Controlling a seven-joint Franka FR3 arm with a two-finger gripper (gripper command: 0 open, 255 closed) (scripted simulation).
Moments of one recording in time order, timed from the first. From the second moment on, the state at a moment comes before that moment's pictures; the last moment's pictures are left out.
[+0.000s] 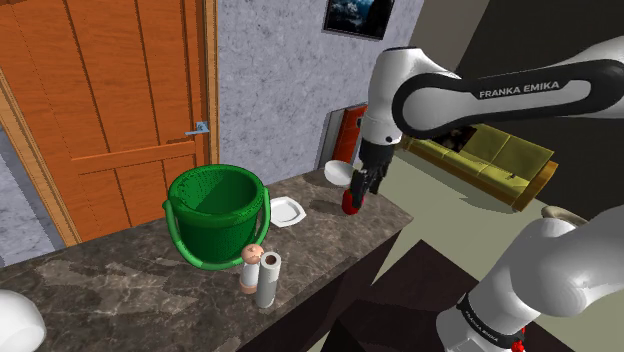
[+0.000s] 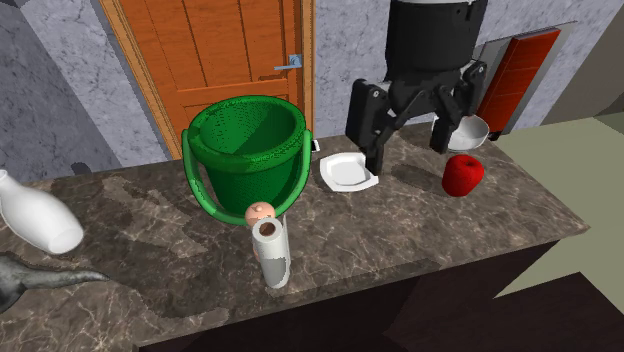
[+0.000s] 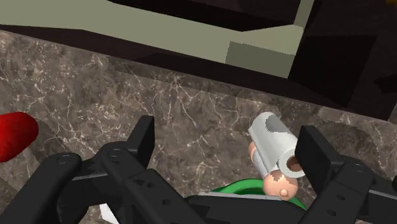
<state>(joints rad) 0.05 -0.45 0.28 -2.45 0.15 1.89 0.08</state>
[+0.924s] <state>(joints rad) 0.08 0.14 0.43 -2.18 -0.11 2.16 0.44</state>
